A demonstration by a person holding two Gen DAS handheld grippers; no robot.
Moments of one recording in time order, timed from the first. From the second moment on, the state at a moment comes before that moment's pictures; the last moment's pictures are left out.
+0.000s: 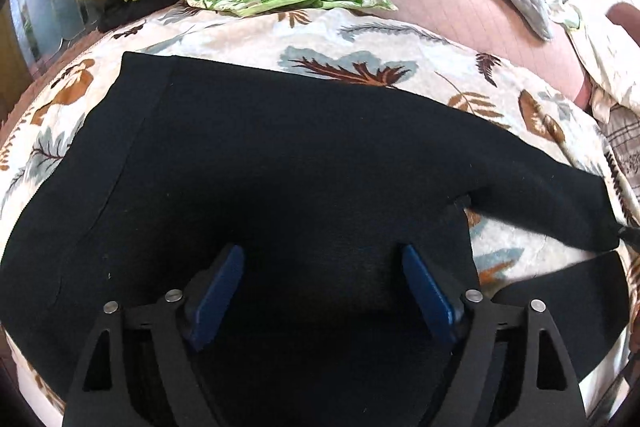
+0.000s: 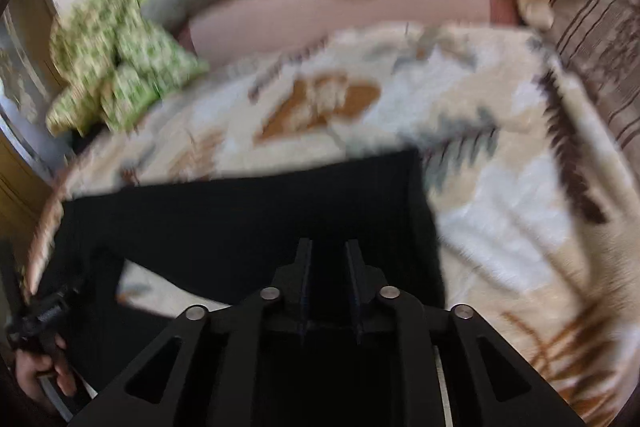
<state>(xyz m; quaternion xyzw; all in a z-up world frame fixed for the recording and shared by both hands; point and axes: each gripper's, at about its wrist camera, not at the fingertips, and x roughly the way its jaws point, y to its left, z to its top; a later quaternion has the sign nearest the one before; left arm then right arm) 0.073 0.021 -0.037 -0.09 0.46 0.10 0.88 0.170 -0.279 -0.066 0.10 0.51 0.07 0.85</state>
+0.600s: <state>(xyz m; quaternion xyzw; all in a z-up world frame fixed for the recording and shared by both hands) 0.082 0.030 -0.044 -0.11 0.46 0.08 0.88 0.171 -0.255 -0.076 0.11 0.52 0.13 0.83</state>
